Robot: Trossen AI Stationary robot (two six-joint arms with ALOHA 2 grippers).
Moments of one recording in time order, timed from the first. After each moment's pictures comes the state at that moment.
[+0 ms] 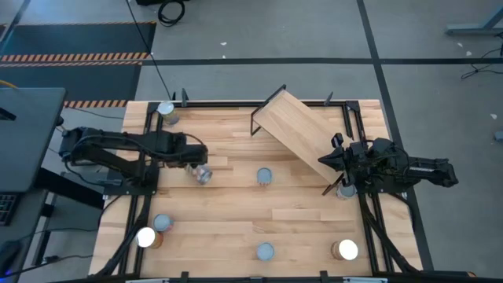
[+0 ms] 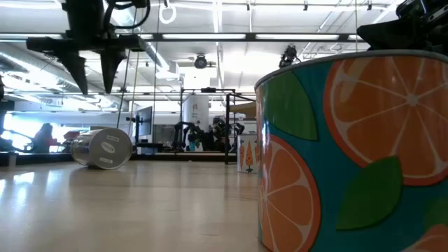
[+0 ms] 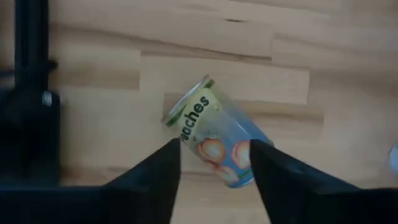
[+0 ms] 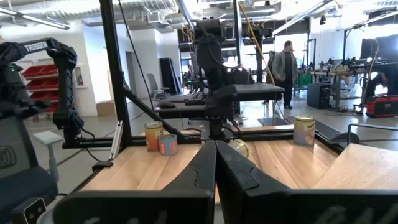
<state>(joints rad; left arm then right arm) -0.02 1.26 1.03 -1.23 -0.28 -1.70 -0.13 0.01 0.07 0.10 -0.20 0.09</state>
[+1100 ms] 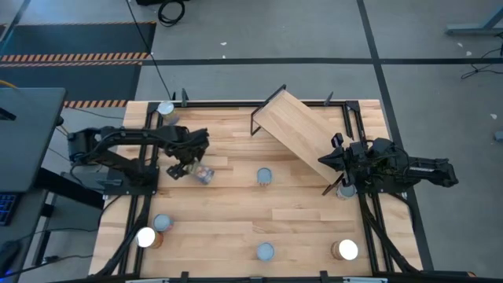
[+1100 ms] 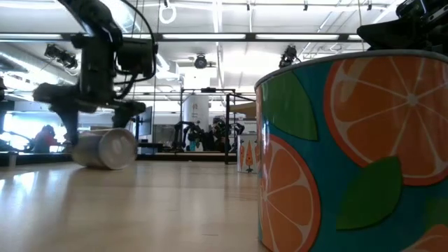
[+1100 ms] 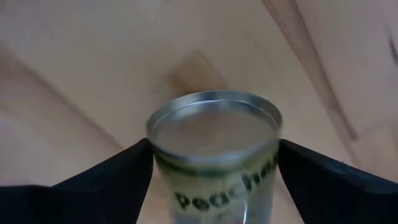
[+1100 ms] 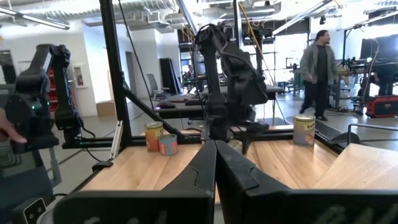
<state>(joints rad) 0.33 1.36 0.71 -0.79 0.11 -2.14 -0.13 0.01 0.07 0.10 -0.20 0.09</state>
